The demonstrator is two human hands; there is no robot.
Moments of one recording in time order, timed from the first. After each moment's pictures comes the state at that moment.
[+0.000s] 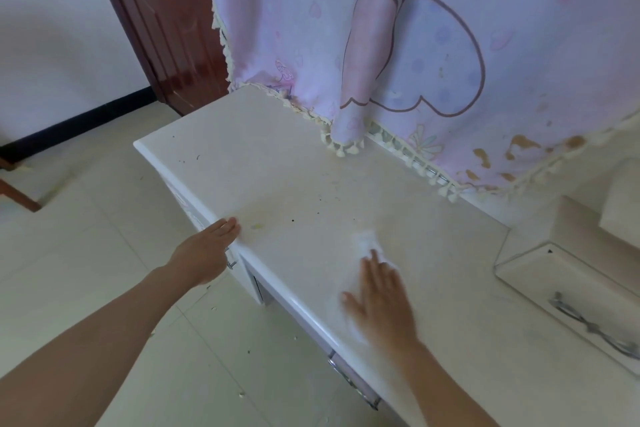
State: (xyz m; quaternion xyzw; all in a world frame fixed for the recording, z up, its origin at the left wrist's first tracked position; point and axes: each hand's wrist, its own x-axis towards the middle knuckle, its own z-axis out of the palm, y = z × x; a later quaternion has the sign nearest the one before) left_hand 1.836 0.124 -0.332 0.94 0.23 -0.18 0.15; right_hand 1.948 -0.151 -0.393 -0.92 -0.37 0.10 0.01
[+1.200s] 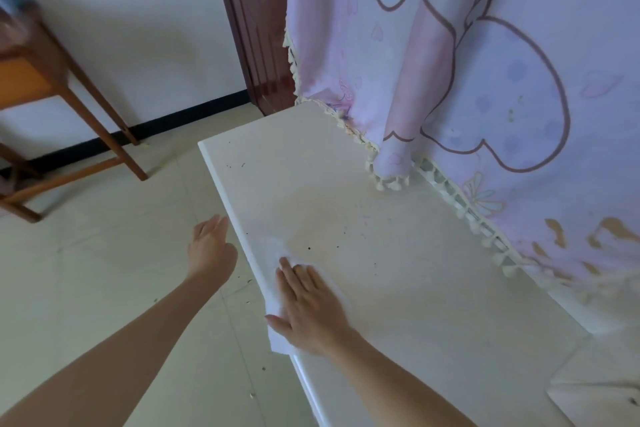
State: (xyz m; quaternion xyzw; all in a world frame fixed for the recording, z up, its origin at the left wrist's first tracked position) left_hand 1.860 0.087 -0.314 0.78 0.56 0.09 0.25; right_hand 1.966 -0.046 -0.386 -0.72 -0.68 0.11 0.03
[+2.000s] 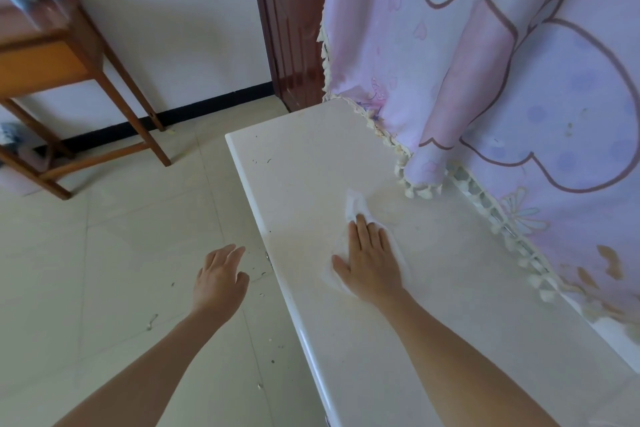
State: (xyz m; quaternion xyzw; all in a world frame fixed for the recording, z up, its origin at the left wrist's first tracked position) left_hand 1.816 0.076 -0.356 0.81 0.55 0.04 0.20; right_hand 2.040 -0.011 -0.388 -0.83 -0.55 0.09 0.03
